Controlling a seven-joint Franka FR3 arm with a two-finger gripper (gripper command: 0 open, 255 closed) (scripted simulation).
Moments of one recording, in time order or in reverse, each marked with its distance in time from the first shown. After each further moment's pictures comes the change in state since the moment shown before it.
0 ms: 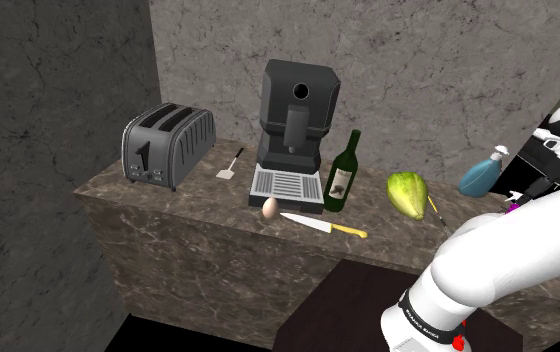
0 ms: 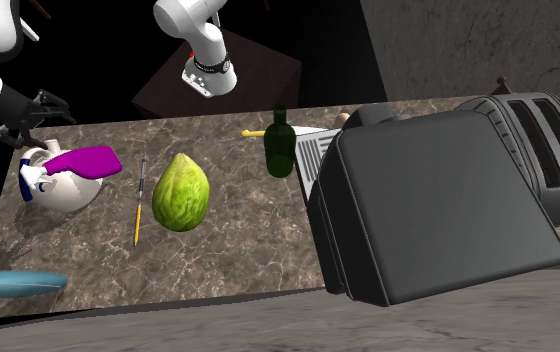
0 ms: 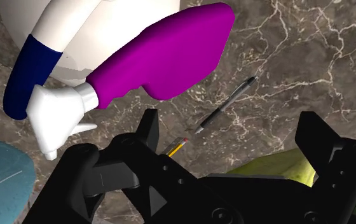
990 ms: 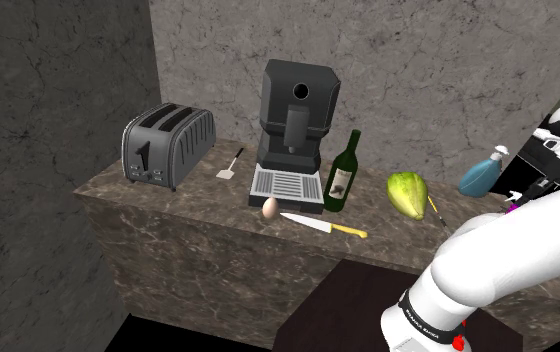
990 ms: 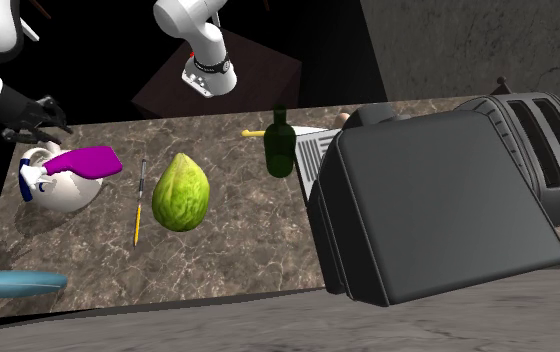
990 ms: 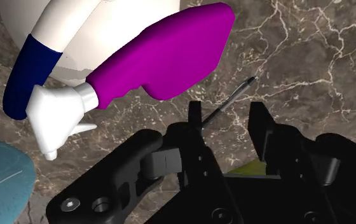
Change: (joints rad) arm 0.000 0.000 -0.001 -0.001 0.000 0.001 0.000
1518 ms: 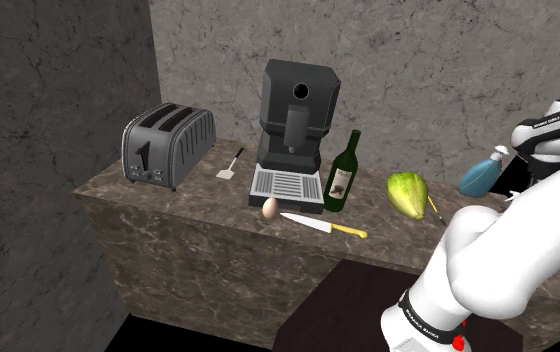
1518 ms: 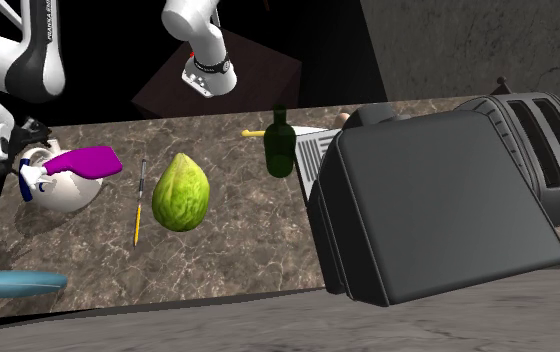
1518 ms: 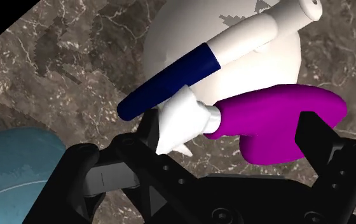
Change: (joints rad) arm 0.366 0.112 -0.307 0.015 -0.387 0.271 -0.016
